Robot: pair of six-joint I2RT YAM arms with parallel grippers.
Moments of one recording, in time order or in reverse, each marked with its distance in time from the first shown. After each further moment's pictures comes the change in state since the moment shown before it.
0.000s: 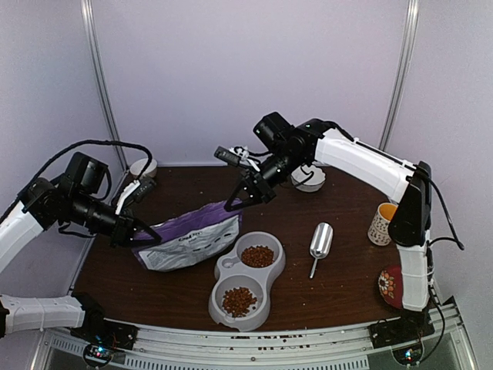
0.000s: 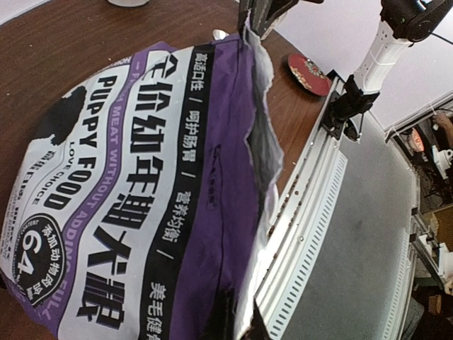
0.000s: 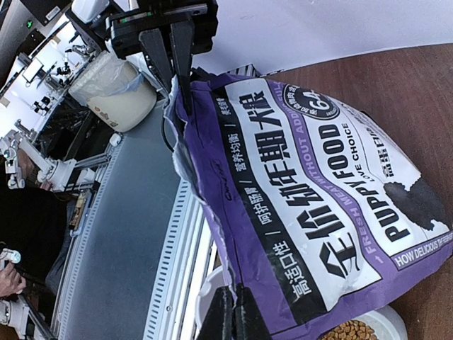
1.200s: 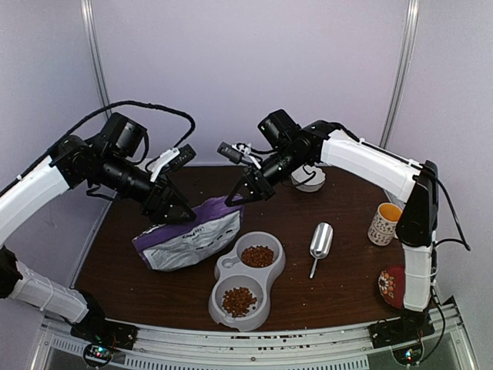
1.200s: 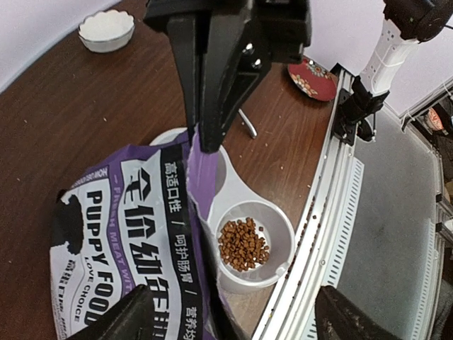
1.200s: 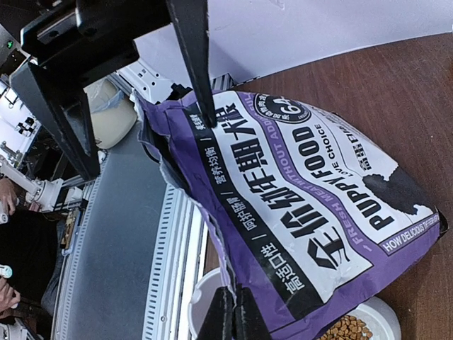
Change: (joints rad) left arm -0.180 0.337 0.360 0.026 -0.148 0.068; right arm -0.008 -0.052 -0.084 0.124 0.039 0.119
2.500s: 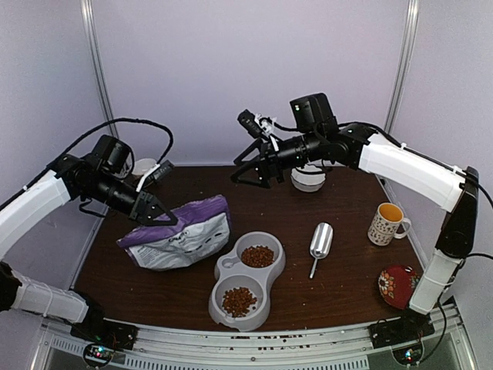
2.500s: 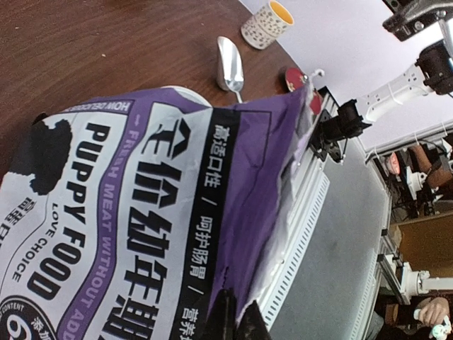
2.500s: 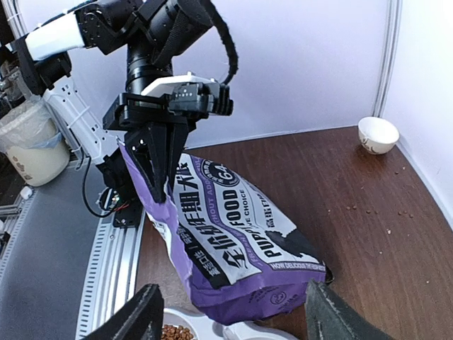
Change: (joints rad) left arm 0.220 -0.037 -0.218 0.032 0.269 -0.111; right arm 0.000 -0.299 -0.320 0.467 0.225 0.066
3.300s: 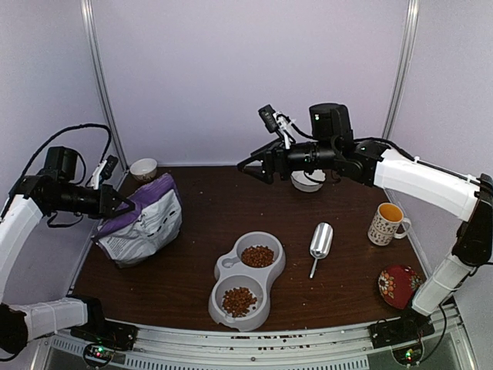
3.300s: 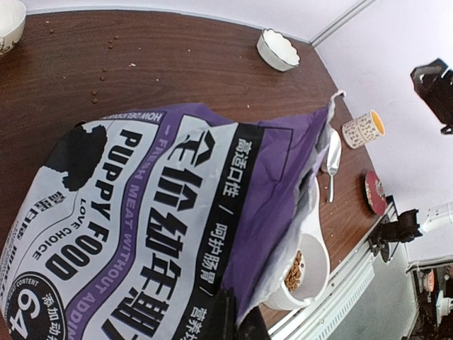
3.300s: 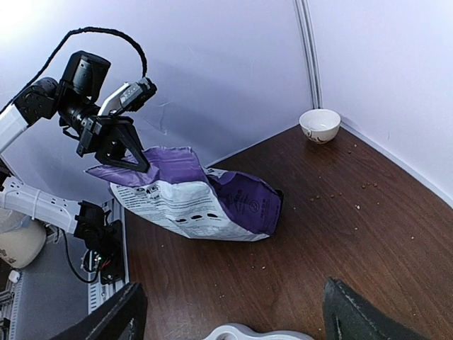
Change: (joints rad) left arm 0.448 -0.260 -0.135 -0.013 -0.098 -0.069; right arm -0.008 -0.150 -0.247 0.288 0.233 0.316
